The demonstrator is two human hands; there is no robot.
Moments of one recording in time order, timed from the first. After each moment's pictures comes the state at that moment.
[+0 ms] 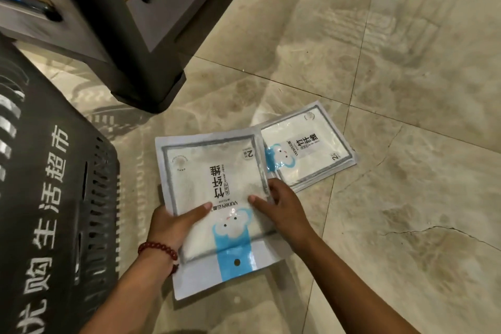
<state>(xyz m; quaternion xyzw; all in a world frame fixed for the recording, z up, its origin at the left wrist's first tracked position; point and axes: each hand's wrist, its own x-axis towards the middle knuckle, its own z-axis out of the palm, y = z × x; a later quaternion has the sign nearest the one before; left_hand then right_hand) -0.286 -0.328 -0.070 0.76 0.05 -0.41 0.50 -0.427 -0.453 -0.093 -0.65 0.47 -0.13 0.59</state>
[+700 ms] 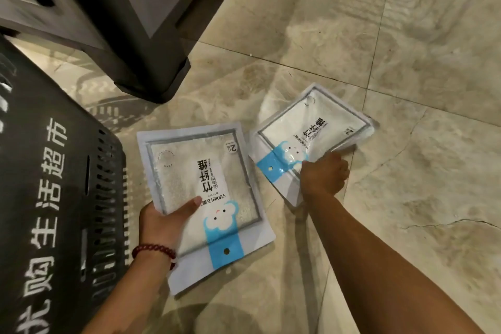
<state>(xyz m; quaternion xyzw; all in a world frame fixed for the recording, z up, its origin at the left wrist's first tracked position) -0.277 -0.321 -0.072 0.78 0.08 -0.32 0.54 -0.406 -0.521 -0.130 -0.55 0.78 -0.11 0.28</state>
